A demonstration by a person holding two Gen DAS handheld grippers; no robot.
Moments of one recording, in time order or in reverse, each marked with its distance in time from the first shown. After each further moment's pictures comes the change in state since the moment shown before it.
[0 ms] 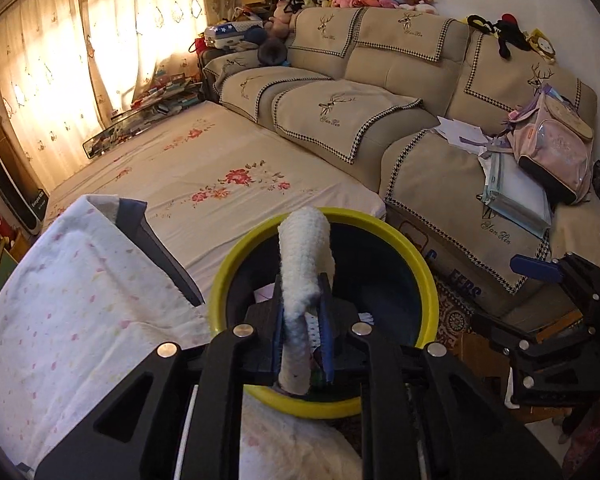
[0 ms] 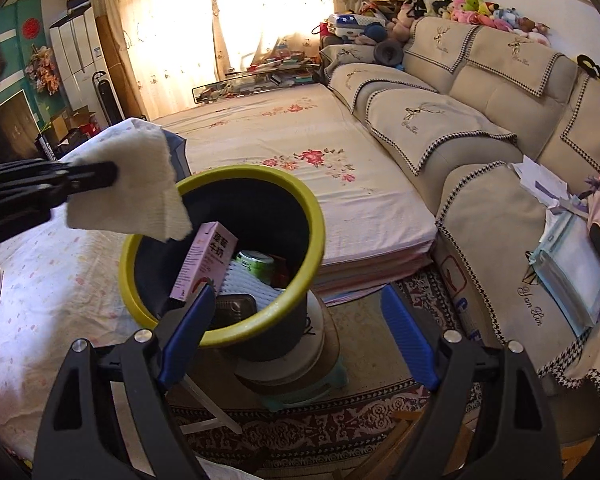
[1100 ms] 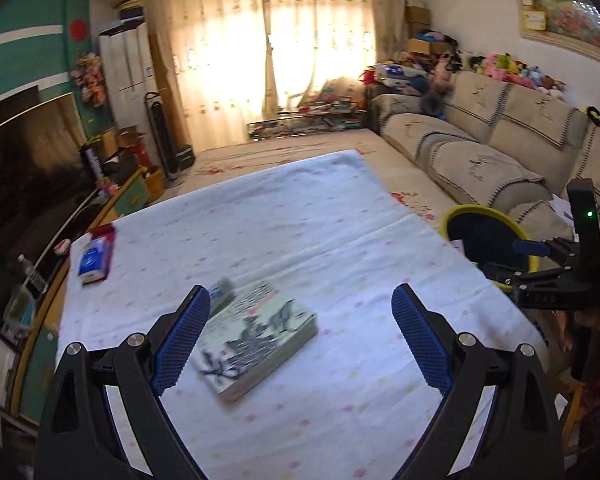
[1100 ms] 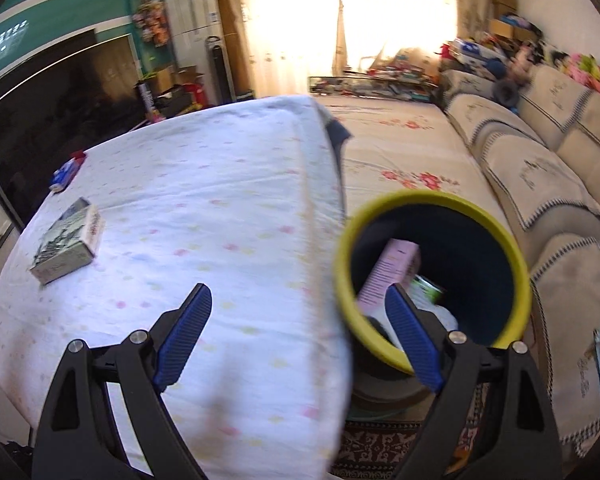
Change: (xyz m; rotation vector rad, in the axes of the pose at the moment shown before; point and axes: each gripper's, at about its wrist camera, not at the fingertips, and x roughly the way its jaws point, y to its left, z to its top) left arm -0.275 0.167 -0.231 -0.368 -0.155 0.458; right arm -0.014 0.210 0.002 -0.330 -0.001 0.314
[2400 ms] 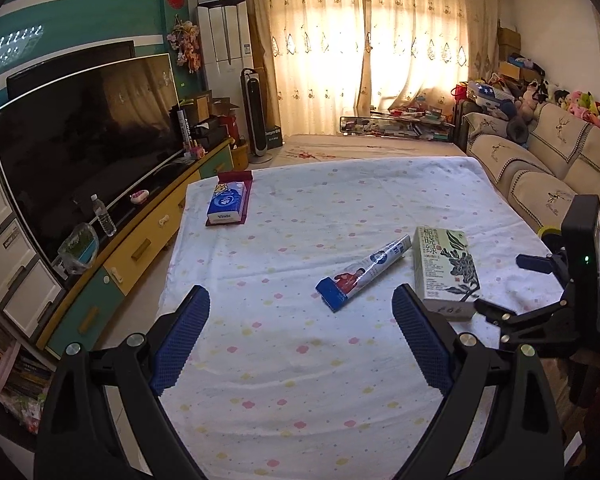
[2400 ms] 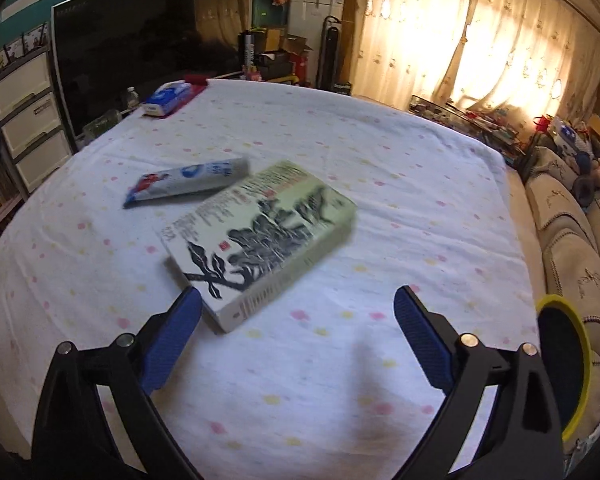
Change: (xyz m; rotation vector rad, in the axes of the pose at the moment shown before) left arm -0.036 0.133 -0.055 -0.182 0.016 0.217; right arm 0.064 0.171 0.017 -0.299 0.043 0.022
